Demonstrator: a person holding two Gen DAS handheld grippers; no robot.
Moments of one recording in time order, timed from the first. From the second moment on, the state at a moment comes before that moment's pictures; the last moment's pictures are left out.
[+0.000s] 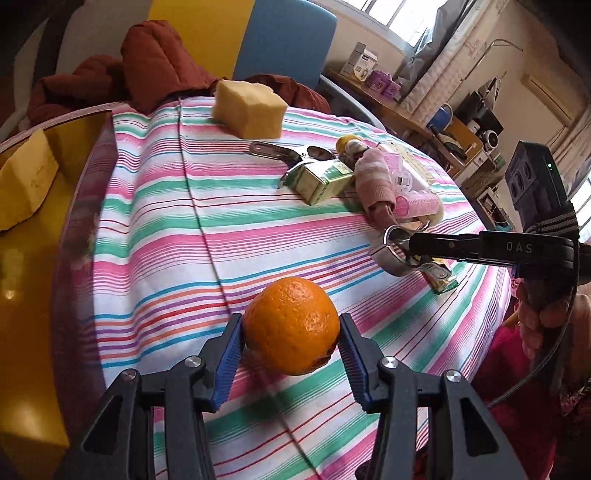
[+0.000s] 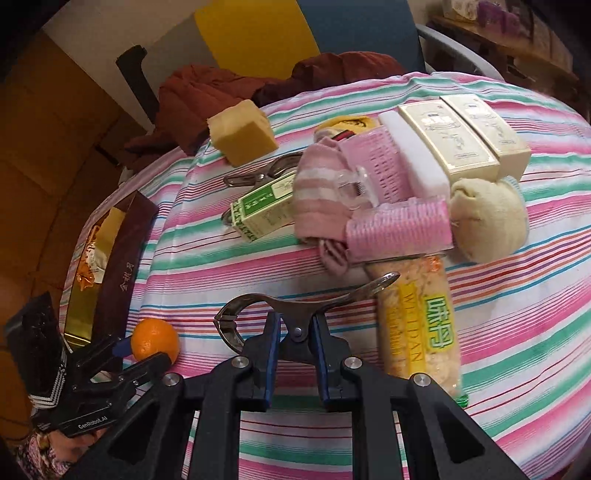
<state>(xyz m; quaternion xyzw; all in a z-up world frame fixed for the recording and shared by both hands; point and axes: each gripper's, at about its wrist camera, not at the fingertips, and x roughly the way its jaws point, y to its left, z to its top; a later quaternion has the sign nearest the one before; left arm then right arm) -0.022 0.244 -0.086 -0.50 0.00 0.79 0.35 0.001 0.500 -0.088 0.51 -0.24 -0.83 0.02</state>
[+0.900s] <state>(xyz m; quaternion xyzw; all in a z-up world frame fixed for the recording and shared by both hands) -0.048 0.142 -0.023 -0.44 -0.06 0.84 0.30 -0.070 0.371 -0.041 0.48 -0.26 -0.83 0.12</state>
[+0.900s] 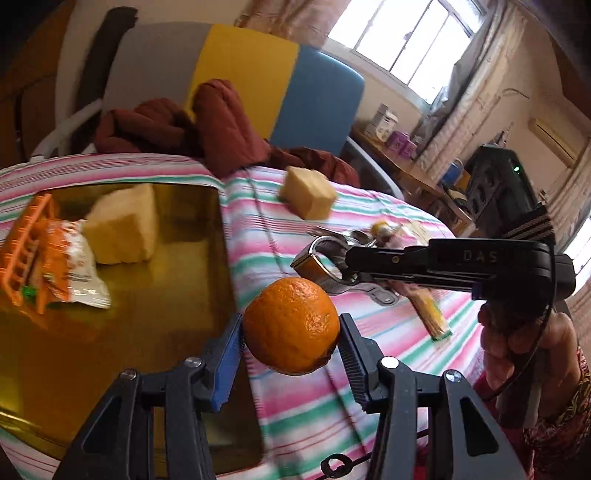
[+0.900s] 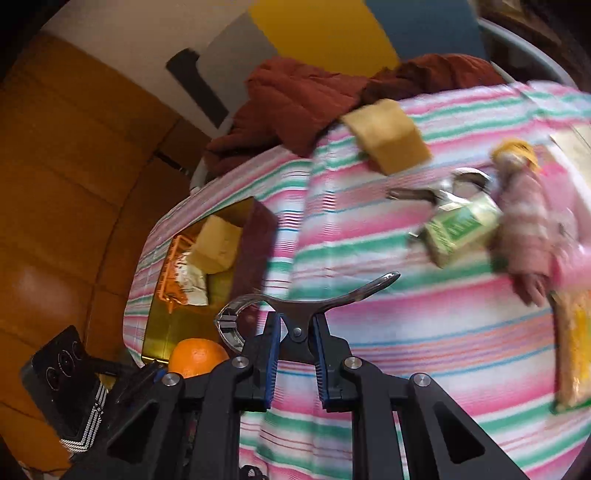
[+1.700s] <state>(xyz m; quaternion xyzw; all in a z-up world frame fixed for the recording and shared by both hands) -0.124 0.059 -0.086 -0.54 -0.08 0.81 0.20 -0.209 0.181 -0.049 0.54 0.21 -0.79 0.18</state>
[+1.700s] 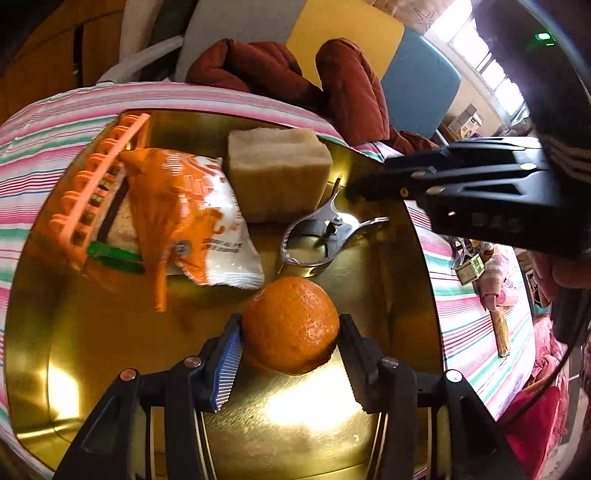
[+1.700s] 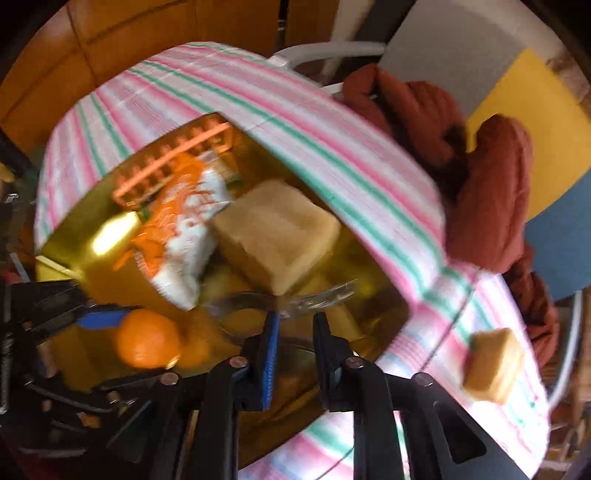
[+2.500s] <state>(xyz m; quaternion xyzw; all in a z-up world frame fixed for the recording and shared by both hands) -0.142 0.063 -0.046 -0.47 -0.09 0.87 0.12 -0.077 0.371 -0.028 0.46 -0.14 -0.87 0.09</state>
